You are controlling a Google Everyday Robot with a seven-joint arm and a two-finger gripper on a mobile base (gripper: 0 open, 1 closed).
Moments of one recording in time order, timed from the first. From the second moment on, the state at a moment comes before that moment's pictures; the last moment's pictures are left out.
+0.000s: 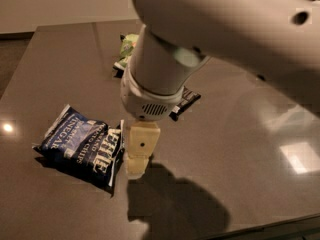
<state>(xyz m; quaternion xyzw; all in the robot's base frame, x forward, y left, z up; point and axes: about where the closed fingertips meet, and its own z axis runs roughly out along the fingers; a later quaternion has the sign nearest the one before) 0.406 0.051 0.914 -0.74 0.64 0.06 0.19</state>
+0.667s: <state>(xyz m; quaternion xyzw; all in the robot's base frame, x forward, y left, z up) 0.410 0.114 0.864 -0.75 0.63 0.09 0.16</state>
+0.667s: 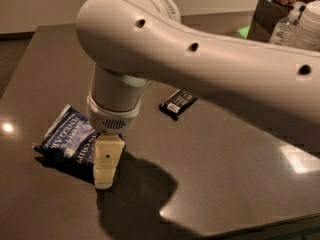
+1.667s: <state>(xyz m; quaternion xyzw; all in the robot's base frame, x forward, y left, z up) 0.425 0.131 0.852 -0.74 0.64 0.13 0.13</state>
